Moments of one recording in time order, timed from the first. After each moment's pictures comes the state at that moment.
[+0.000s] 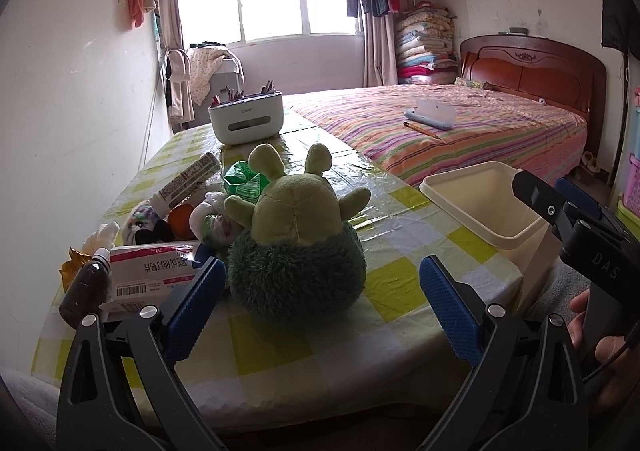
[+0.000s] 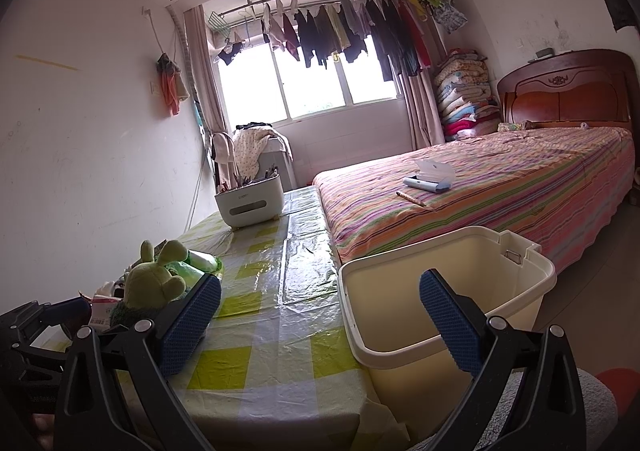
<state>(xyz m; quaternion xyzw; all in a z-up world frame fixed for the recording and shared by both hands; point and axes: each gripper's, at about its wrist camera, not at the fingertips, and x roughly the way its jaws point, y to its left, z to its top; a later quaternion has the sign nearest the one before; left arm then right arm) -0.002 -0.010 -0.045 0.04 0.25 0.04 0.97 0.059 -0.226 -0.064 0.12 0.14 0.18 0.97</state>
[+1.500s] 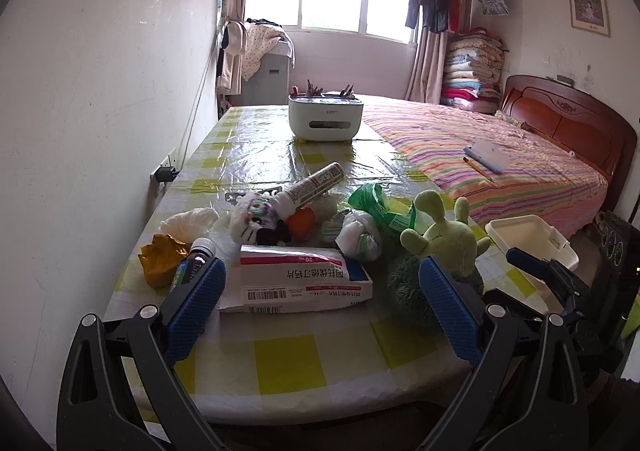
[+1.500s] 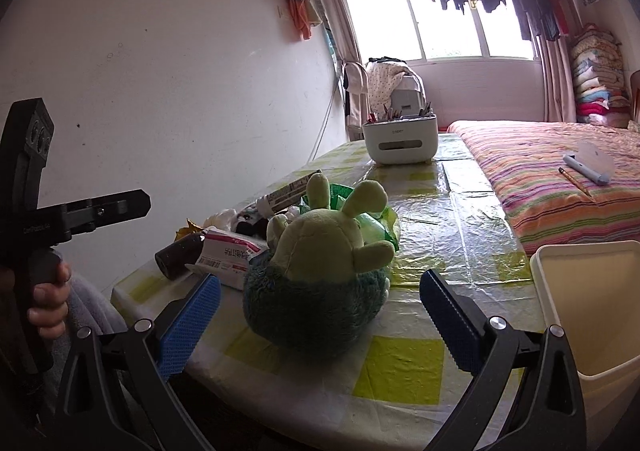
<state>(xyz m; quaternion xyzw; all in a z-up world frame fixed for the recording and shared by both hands) -0.039 0.133 0.009 -0.06 0.26 0.09 0.96 0.079 -0.087 -0.056 0.03 0.24 0.42 0.88</state>
